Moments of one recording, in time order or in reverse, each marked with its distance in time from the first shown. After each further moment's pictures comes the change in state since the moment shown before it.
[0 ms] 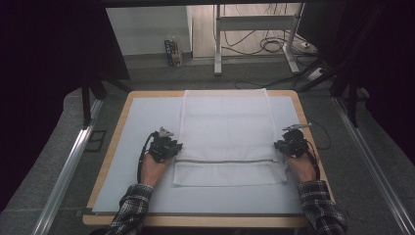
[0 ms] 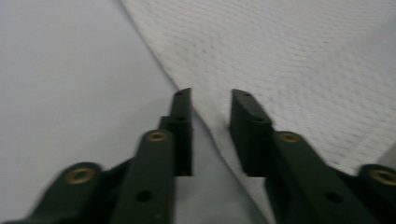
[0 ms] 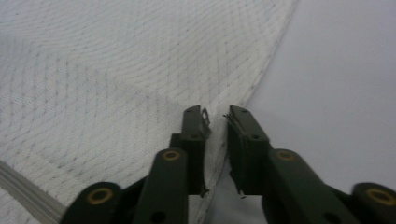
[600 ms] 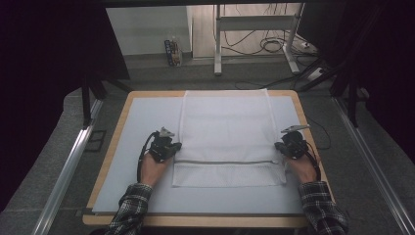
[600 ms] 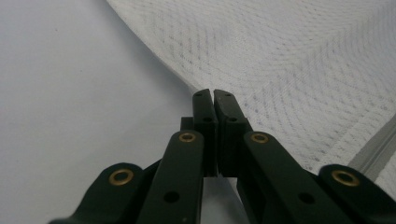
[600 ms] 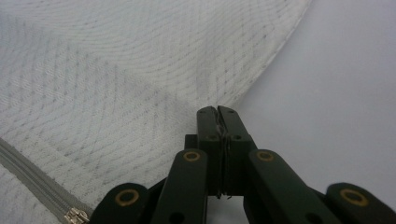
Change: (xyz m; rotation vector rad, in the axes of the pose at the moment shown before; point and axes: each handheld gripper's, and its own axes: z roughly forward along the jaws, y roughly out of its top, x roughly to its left) left arm -0.002 0.003 -0.006 0.031 -0.025 0.048; right arm 0.007 -0.002 -0.006 0.001 0.002 -0.075
